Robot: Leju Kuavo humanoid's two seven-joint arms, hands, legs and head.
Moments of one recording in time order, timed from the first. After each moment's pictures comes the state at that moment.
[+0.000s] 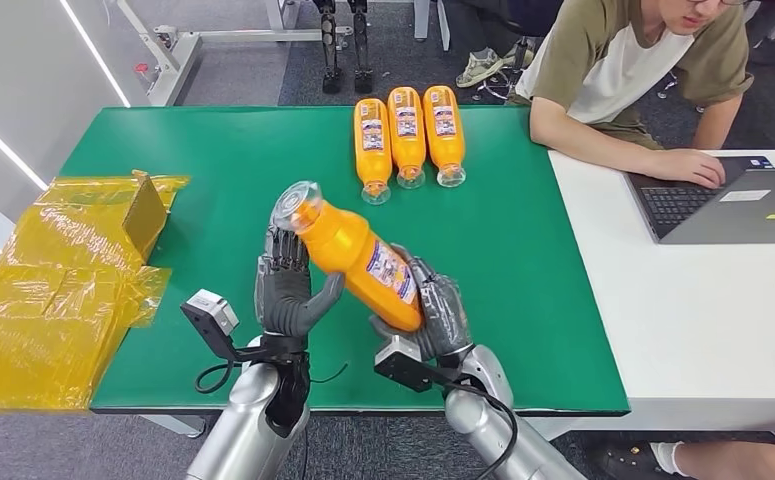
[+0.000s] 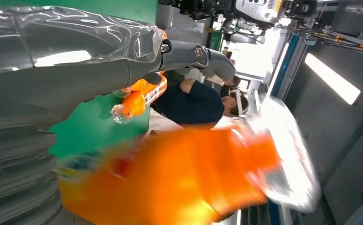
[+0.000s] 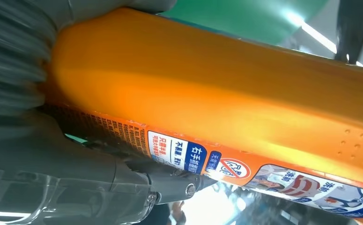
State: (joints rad) left arm -0.31 -0.31 -0.36 -0.82 0.01 -0.02 -0.70; right arm -0.41 0.04 0.64 -0.89 0.54 -0.54 -0.56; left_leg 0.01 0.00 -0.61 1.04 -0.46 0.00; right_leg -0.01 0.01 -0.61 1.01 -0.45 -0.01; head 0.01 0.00
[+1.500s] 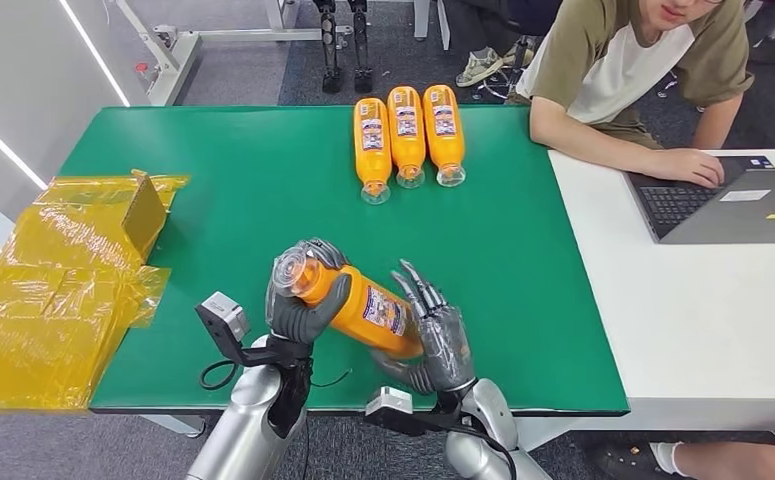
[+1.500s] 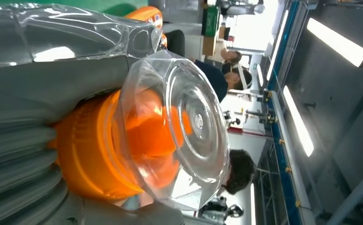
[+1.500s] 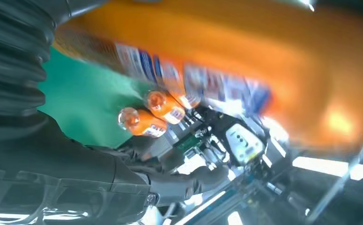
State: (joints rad) left arm -0.31 -0.32 -0.34 -0.80 -0.10 -0.12 -0.70; right arm -0.26 0.03 0.62 -1.05 0.71 -0.65 -0.54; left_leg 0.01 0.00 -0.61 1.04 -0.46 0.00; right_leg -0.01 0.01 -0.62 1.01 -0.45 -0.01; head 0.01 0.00
